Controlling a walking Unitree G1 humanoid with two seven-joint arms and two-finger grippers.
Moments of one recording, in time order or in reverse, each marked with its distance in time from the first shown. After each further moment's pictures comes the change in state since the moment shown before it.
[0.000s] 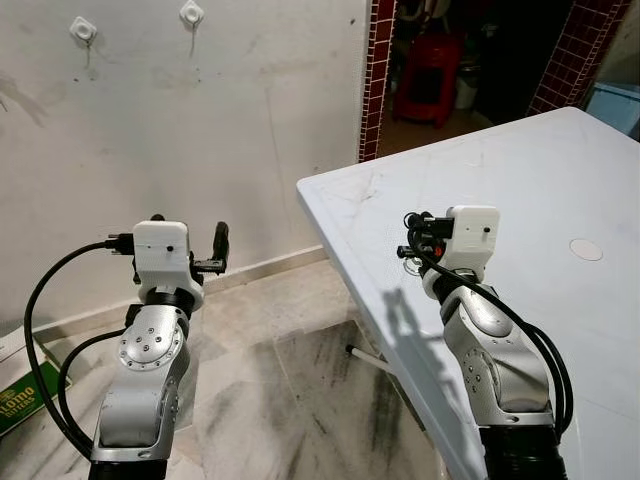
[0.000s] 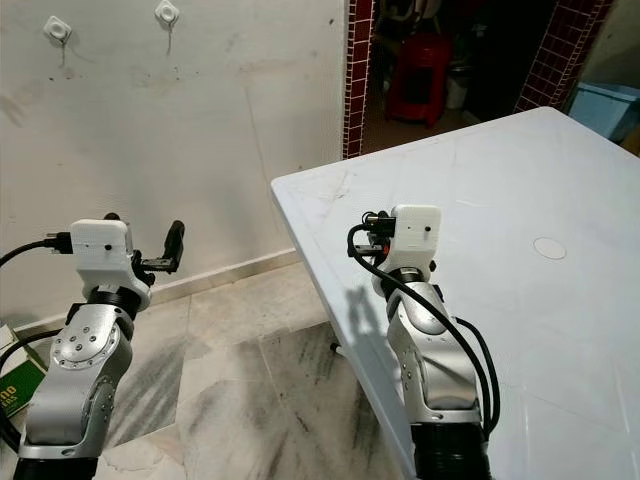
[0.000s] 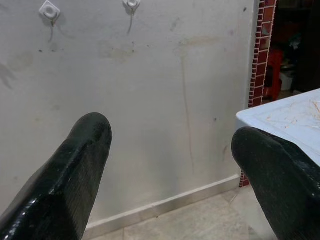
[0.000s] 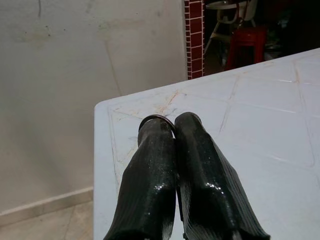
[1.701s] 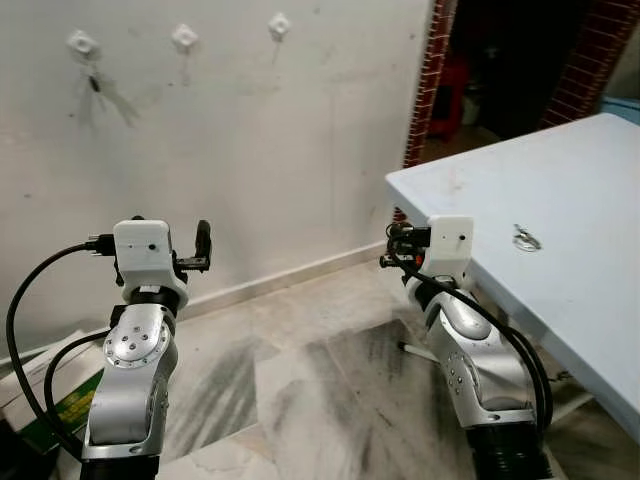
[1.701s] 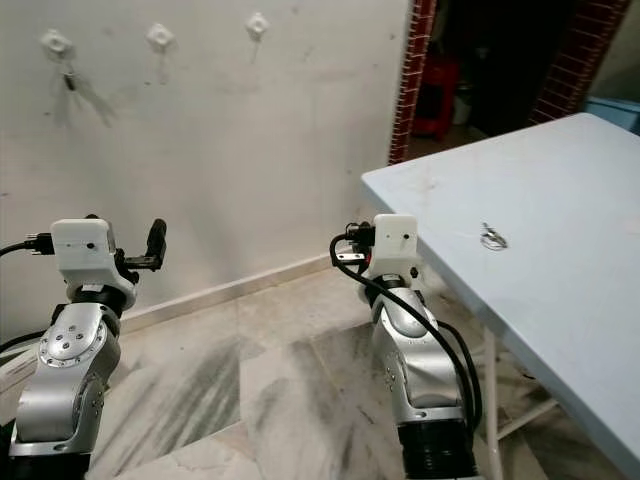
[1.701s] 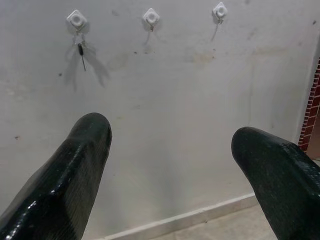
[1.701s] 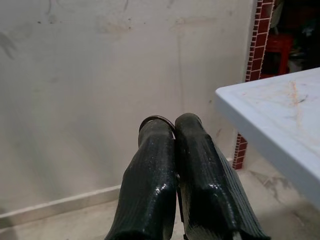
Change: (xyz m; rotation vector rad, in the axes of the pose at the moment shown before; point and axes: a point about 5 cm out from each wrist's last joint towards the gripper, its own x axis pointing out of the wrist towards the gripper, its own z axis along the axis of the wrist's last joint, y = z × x) left arm 0.003 0.012 0.001 -0.006 -0.006 0.045; right arm 0.005 0.009 -0.010 -0.021 0.024 0.030
